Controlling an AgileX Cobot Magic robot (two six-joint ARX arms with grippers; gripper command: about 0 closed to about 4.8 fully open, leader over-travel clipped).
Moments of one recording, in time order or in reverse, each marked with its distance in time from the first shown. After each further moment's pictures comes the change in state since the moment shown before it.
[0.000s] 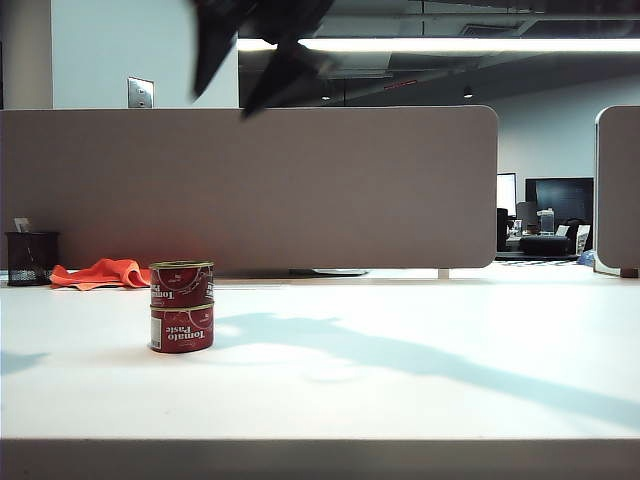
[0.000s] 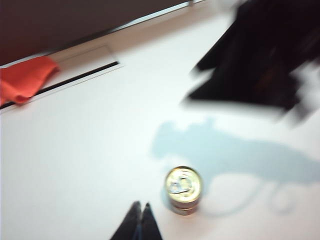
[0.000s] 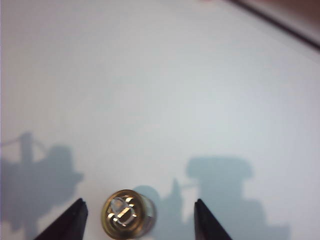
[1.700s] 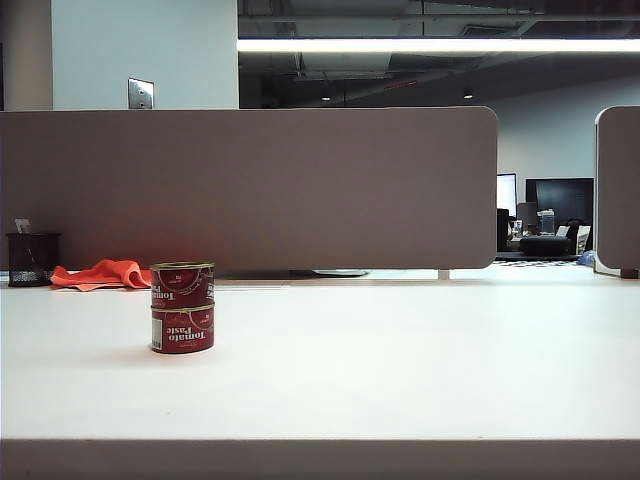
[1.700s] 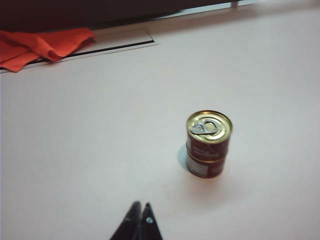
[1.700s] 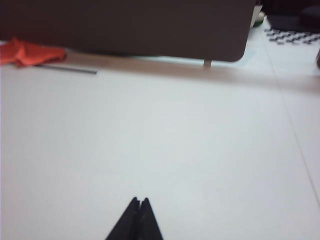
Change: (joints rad) left arm -0.024 -0.564 -0.768 0.385 -0.156 -0.117; right arm -0.251 -1.657 -1.533 0.385 0.380 -0.032
